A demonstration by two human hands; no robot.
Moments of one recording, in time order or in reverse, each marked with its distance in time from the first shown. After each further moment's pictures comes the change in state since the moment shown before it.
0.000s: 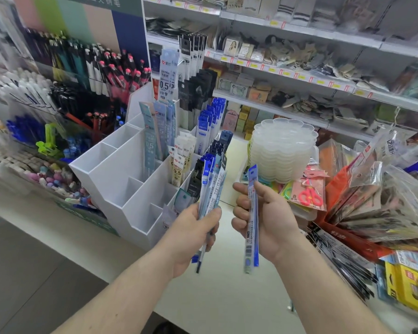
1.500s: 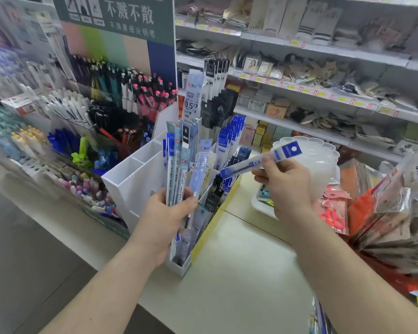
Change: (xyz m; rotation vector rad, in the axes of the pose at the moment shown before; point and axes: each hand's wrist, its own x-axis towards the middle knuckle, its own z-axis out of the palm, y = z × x) left_hand -0.013 0.046 -0.052 -0.047 0.354 0.215; right_hand 0.044 -0.045 0.038 -0.615 0.230 -0.678
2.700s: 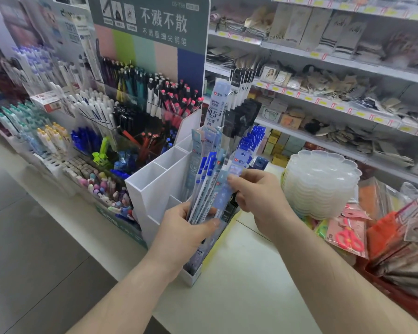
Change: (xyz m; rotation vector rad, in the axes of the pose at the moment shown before) left_hand -0.006 -0.002 -0.008 0.084 -0.019 0.043; right_hand -0.020 -0.009 0.060 -0.080 -0.436 0.139
